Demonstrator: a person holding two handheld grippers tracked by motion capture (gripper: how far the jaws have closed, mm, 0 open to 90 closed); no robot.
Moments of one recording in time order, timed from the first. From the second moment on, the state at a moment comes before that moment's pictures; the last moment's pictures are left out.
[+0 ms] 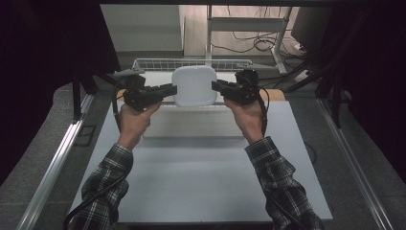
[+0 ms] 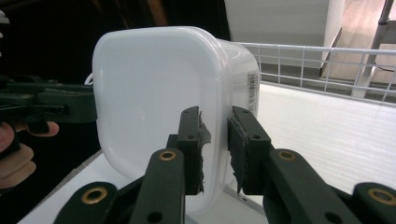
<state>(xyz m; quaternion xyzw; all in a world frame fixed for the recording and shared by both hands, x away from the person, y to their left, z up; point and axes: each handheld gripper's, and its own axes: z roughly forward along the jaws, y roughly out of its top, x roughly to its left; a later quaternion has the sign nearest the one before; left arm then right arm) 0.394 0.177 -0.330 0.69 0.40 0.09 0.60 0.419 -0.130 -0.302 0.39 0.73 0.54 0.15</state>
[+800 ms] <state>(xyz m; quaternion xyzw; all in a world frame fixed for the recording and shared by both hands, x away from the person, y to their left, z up) 0.413 0.162 -0.332 0.70 0.42 0.15 0.56 0.442 -0.113 -0.306 0.39 0.74 0.51 0.19</state>
